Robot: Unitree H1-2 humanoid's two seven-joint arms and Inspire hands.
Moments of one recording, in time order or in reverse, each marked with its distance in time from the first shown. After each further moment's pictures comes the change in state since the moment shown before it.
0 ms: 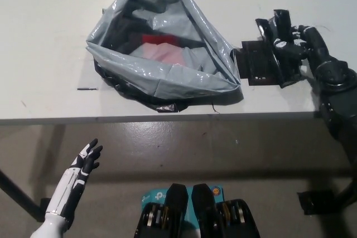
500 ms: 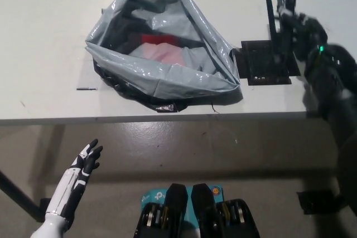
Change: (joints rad) left_arm 0.000 0.000 0.000 0.001 0.000 0.000 -0.001; right_arm -0.120 0.053 -0.325 -0.030 0.241 0.141 0.047
